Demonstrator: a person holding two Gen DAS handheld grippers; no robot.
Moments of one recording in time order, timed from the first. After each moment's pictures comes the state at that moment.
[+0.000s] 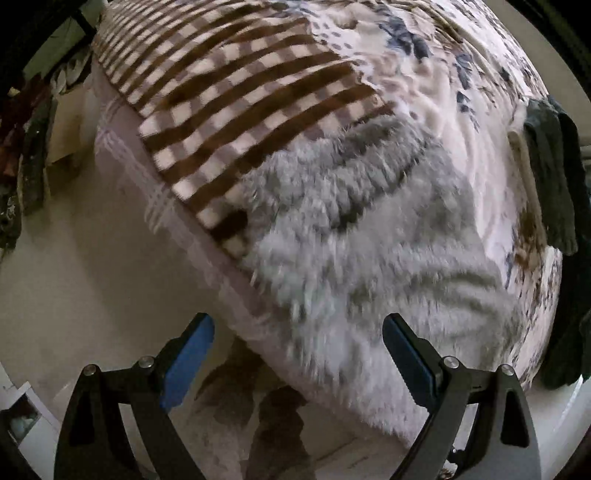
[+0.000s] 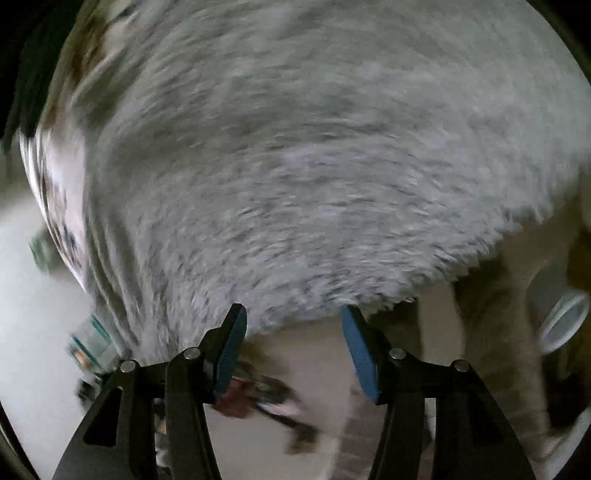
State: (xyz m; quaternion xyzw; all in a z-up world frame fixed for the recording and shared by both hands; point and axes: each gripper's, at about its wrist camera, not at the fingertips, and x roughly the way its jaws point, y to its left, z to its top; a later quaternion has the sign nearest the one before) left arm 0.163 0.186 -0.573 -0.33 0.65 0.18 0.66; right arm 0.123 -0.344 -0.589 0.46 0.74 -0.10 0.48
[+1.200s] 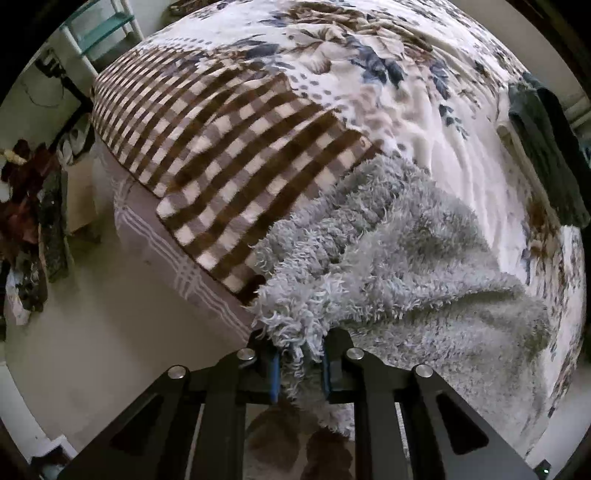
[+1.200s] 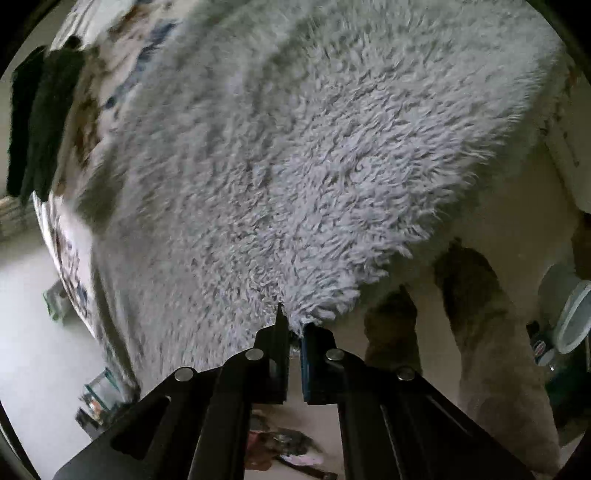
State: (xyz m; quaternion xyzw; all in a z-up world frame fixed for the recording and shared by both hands) left arm 0.170 0.193 -0.555 -0.21 0.63 0.19 0.73; right arm 0.027 -0.405 -0.535 0.47 0.67 -0.17 0.55
